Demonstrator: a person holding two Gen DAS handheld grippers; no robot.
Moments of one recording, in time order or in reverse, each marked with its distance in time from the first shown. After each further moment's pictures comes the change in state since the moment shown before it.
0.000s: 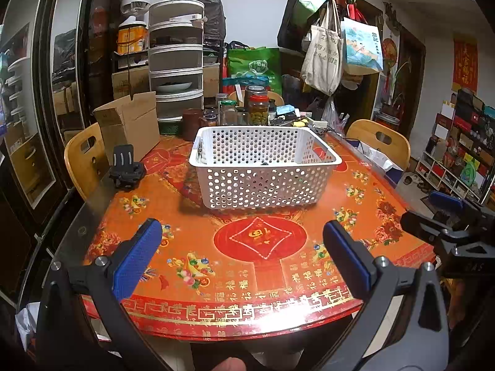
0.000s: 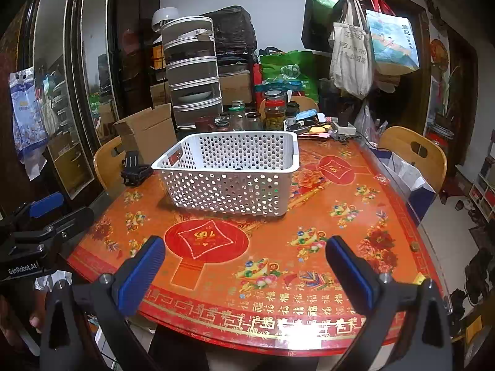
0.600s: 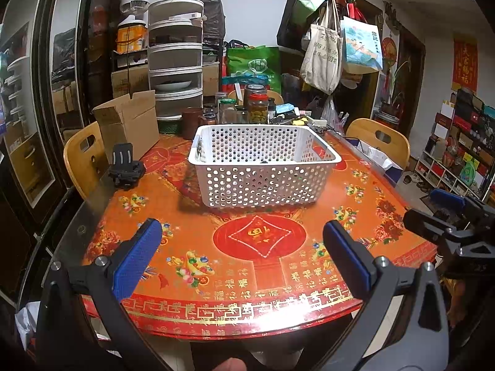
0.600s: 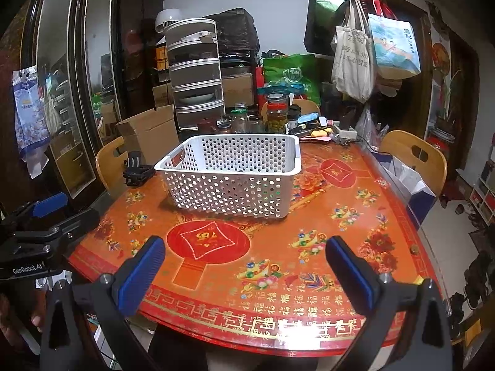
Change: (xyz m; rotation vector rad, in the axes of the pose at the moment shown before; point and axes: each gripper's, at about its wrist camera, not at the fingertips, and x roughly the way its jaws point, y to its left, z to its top) left arm 0.000 0.000 0.000 -0.001 0.000 0.001; right arm -0.005 0.000 0.001 -0.011 -0.010 0.002
